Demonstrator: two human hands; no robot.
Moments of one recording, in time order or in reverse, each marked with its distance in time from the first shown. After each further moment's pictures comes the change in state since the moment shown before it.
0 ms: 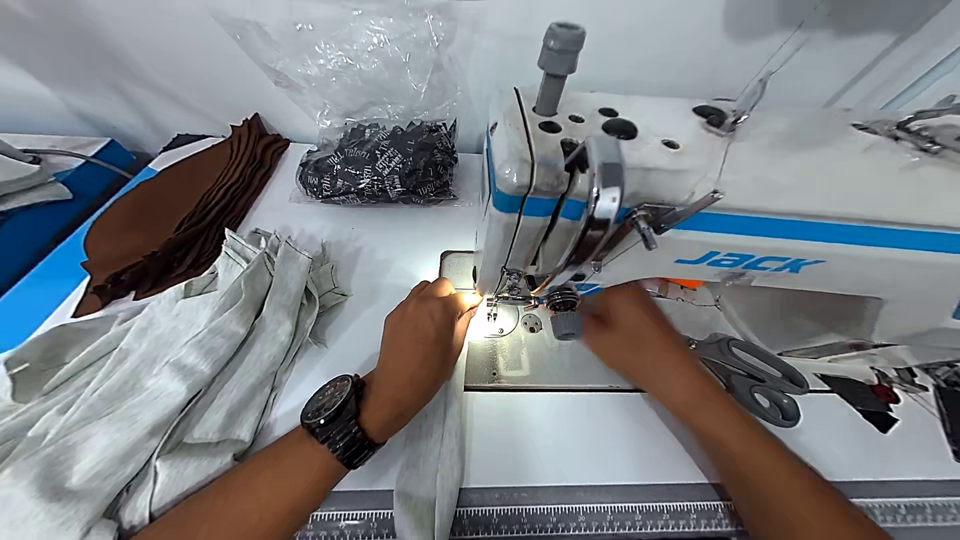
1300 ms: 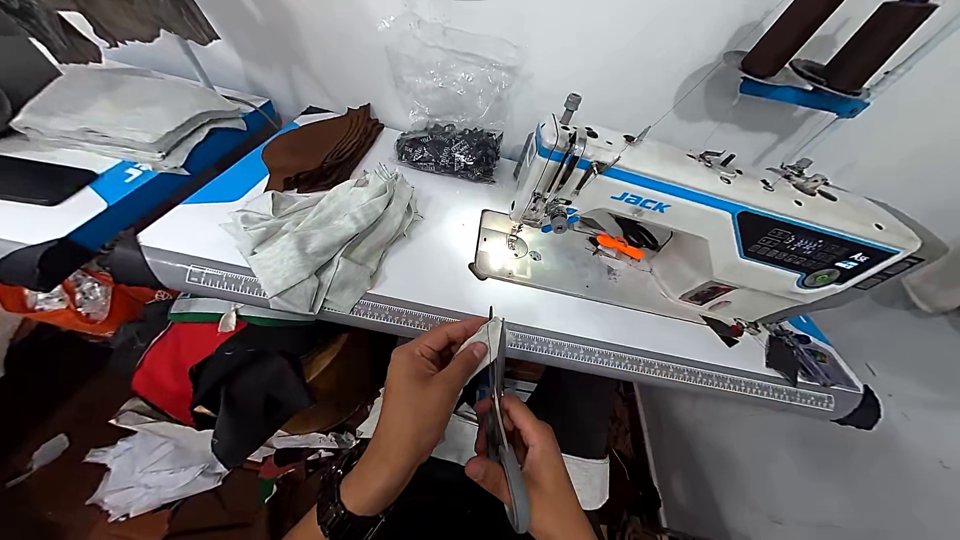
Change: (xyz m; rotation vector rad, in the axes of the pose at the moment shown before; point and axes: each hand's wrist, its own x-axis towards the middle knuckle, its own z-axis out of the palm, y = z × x) left_hand -0.217 0.109 -0.099 -1.208 0.278 -0.522; right_hand -0.262 -0.159 0.030 0.957 -0.237 0.030
